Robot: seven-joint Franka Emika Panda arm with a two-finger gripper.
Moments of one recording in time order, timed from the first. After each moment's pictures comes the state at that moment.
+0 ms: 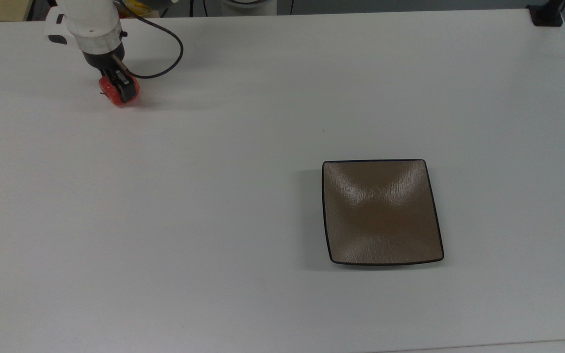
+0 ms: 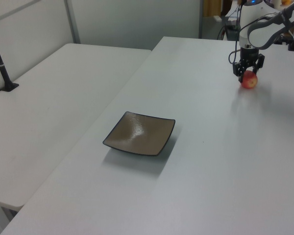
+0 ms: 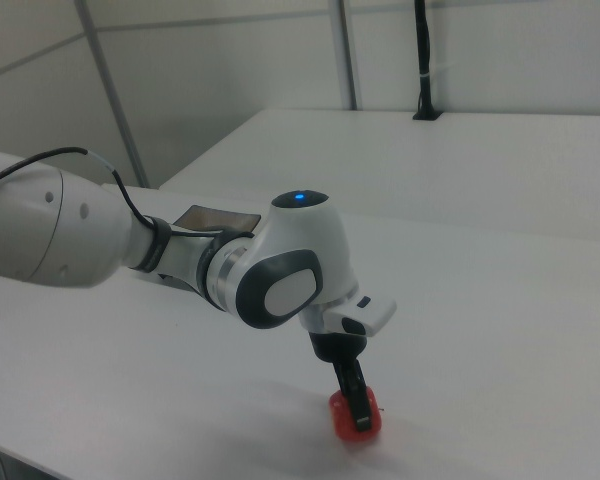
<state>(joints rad) -0.02 0.15 -0.34 -2.16 -0.13 2.32 0.50</state>
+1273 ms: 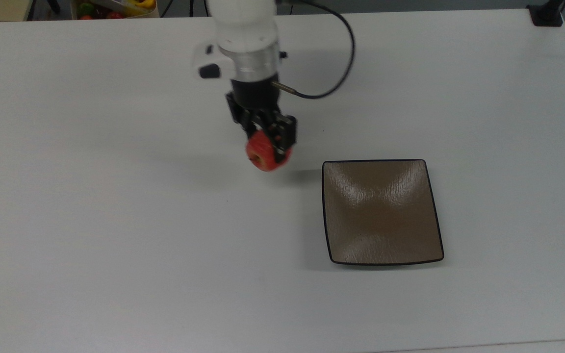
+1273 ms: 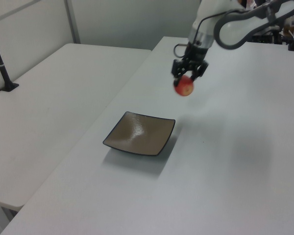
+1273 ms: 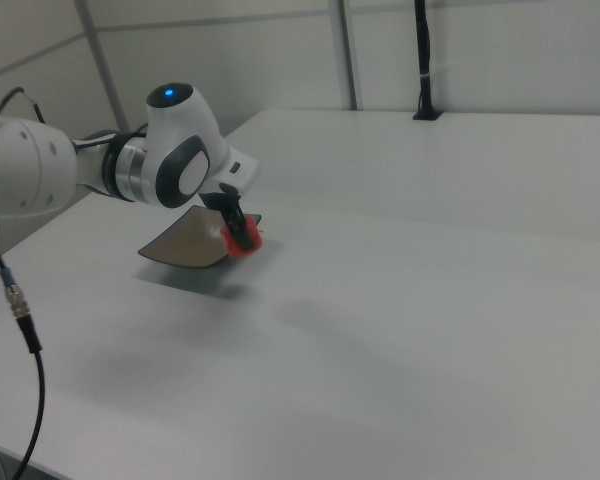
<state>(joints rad) 0.10 0.27 0.08 -1.81 0.07 2.43 0.80</state>
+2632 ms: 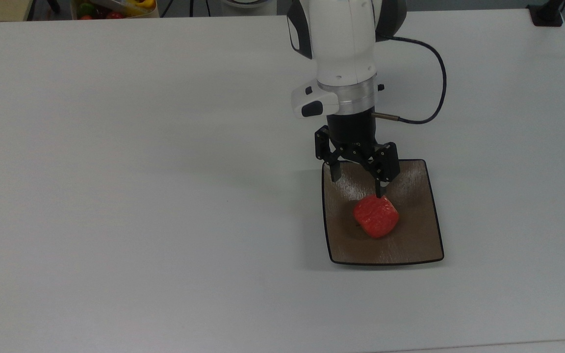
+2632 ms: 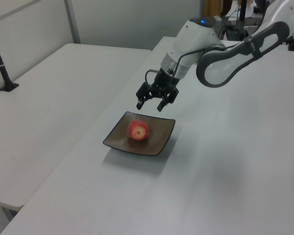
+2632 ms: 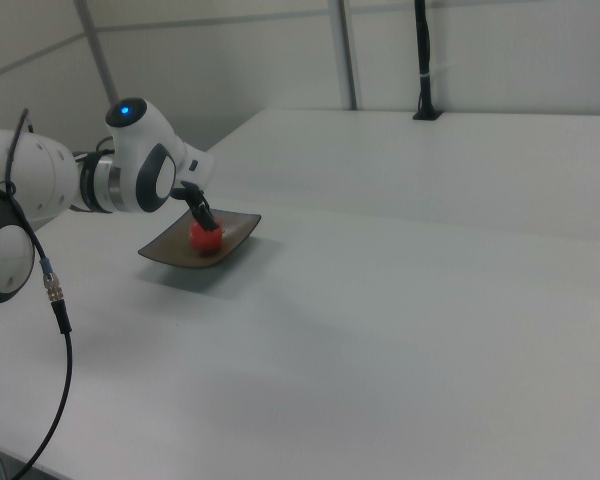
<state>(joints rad) 0.25 0.48 0.13 -1.63 -0.02 2.67 0.97</state>
